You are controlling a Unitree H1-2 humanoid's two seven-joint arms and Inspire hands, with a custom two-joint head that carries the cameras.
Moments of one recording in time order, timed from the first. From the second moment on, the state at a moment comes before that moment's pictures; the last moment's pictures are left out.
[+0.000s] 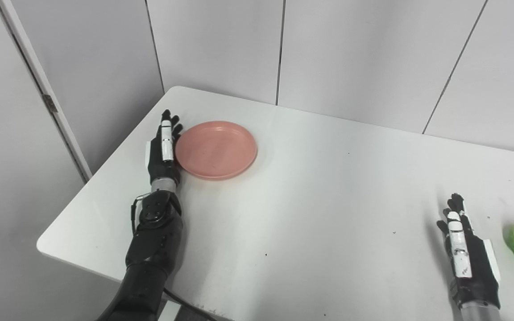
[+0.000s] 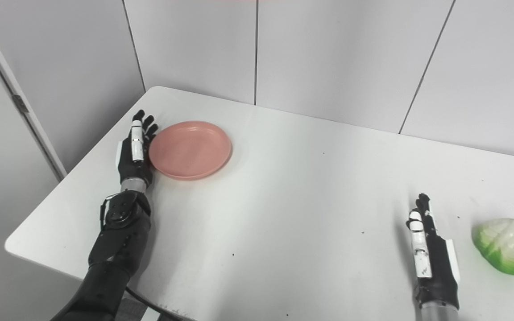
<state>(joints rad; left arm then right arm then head) -0.43 0.18 0.30 0.53 -0.27 -0.14 0.15 -0.17 -0.09 0.00 0.05 0.00 0.02 0.05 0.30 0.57</state>
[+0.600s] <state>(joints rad) -0.42 0.10 0.18 0.45 -0.24 -0.06 0.08 -0.17 -0.08 0.01 0.05 -0.02 0.02 0.04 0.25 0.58</state>
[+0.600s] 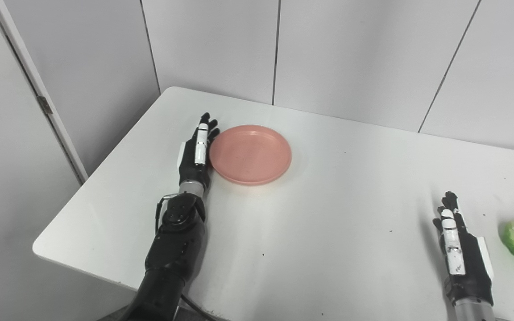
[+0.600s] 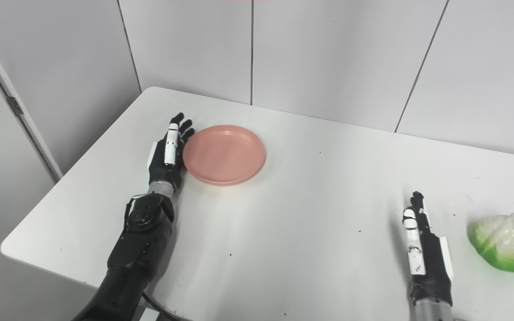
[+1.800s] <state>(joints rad) -0.29 -0.06 0.00 0.14 -0.29 0.21 -0.12 -0.17 -0.01 0.03 0.05 -0.11 0.04 -0.03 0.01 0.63</state>
